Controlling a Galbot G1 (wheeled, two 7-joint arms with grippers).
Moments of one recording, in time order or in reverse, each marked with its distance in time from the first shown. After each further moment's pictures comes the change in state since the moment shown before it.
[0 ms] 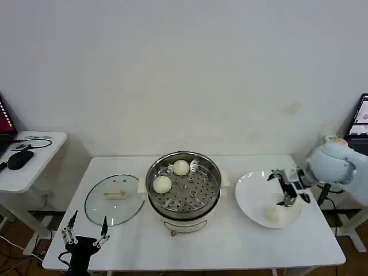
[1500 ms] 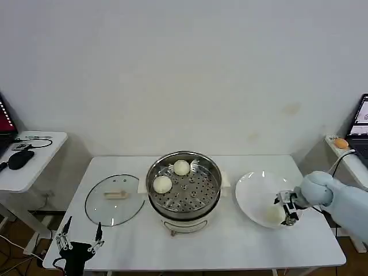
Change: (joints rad) left arm 0.030 -0.015 -0.036 0.009 0.031 -0.004 -0.007; right arm -0.491 0.209 0.377 -0.303 -0.160 0.000 -0.028
